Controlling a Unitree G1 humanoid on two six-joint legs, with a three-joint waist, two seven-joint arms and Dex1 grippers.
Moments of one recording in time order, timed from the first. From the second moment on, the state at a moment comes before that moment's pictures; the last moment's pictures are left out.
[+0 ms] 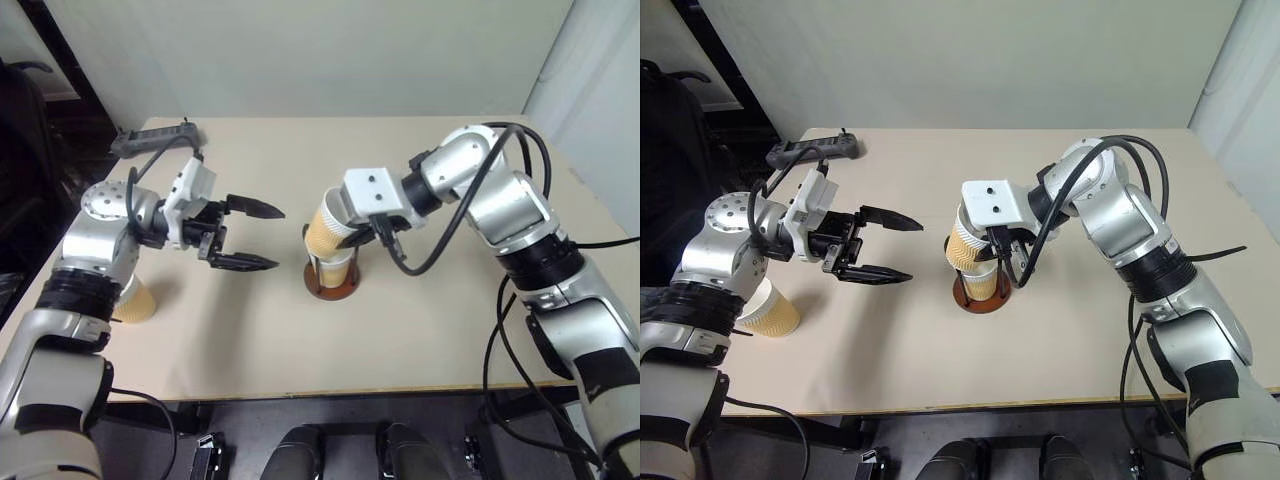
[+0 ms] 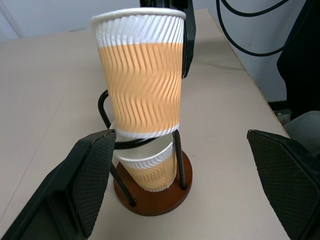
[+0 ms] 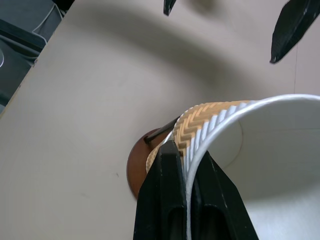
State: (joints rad) left arm -0.89 0.90 -0.29 0.55 -0.67 -0.03 -1.58; right arm -1.19 -0.55 0.49 0.09 -0.01 0.39 1.47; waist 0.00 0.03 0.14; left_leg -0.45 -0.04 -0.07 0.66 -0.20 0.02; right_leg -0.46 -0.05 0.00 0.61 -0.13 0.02
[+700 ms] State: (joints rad) left arm -0.88 0.93 -0.33 0.59 -0.69 -0.10 -1.58; right arm -1.19 -0.60 0.49 0.04 0.01 0.43 1.53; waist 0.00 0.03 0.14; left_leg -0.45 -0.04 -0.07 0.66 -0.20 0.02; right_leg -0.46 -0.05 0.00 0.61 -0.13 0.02
